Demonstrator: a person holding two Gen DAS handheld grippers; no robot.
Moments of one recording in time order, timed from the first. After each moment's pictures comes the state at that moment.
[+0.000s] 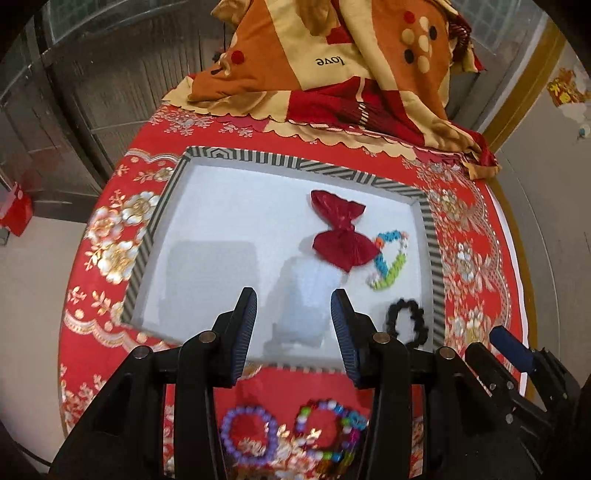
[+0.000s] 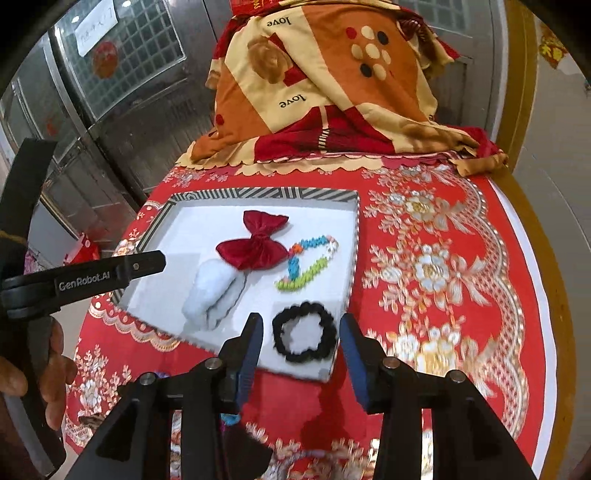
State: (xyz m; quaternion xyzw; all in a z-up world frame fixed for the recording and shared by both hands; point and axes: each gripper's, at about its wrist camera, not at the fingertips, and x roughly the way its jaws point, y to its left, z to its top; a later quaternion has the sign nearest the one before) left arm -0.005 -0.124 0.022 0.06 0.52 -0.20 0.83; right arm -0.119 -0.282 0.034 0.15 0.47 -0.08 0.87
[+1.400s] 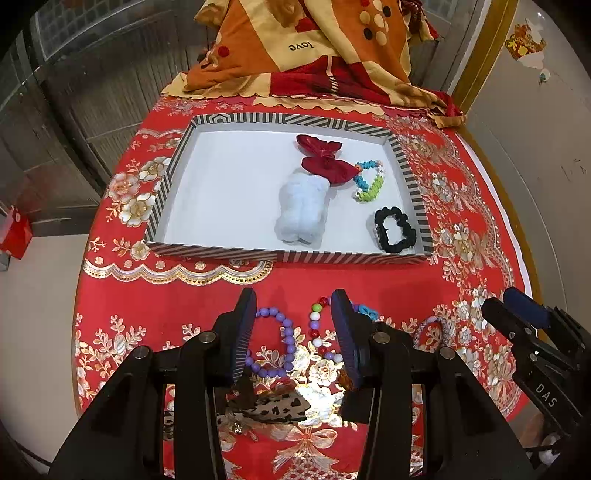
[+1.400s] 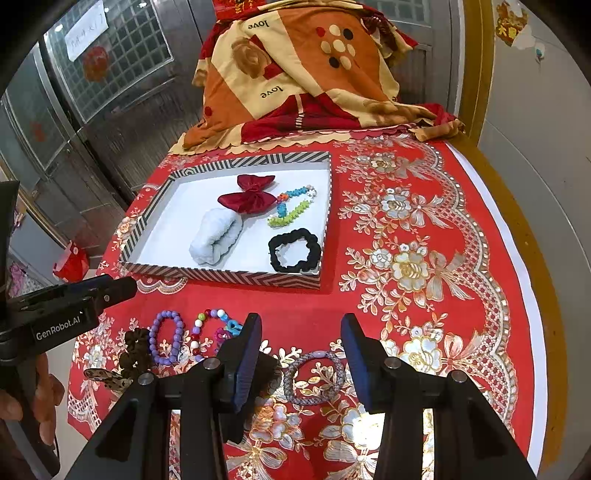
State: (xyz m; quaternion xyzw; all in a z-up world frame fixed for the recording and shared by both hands) left arm -0.094 -0.082 0.021 0.10 0.51 -0.24 0.82; right arm -0.206 -0.247 0.042 0.17 0.47 -0.13 0.86
